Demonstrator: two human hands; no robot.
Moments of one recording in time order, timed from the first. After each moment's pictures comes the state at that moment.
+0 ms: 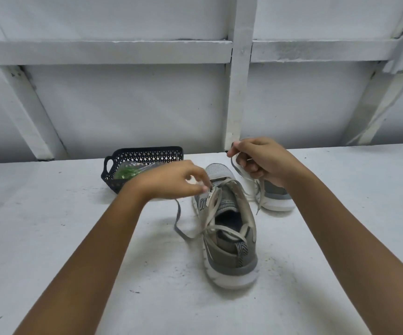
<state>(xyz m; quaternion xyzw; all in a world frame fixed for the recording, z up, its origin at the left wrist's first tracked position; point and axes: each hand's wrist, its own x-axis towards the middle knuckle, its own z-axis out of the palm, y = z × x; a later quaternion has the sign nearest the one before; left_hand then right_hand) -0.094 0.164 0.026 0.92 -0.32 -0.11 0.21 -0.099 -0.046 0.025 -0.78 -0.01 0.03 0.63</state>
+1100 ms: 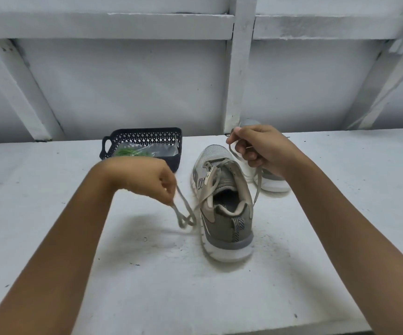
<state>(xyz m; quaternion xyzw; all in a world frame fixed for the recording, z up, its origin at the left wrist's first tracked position) -0.119 0.198 0.033 0.92 -0.30 -0.24 0.05 -0.117 -0.043 0.018 -0.77 -0.01 0.04 0.64</state>
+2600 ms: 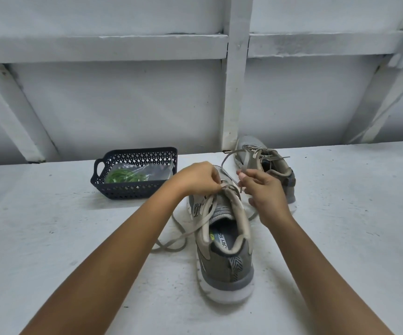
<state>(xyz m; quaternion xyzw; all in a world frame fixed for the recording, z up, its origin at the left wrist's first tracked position) -0.056 0.097 -0.002 0.95 -0.21 -0.12 0.20 -0.107 -0.046 -0.048 -0.69 0.14 -0.11 0.70</state>
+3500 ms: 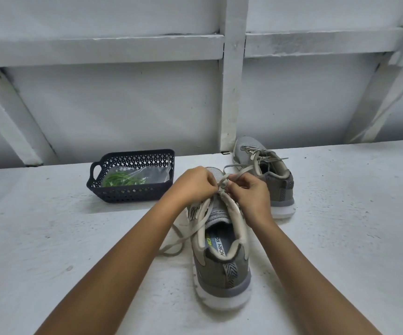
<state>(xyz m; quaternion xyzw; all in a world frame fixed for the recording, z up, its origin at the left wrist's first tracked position) -0.054 0.092 -0.019 0.95 -0.17 -0.05 0.25 -0.082 -0.037 -0.075 -0.71 0.11 -0.17 0.67</state>
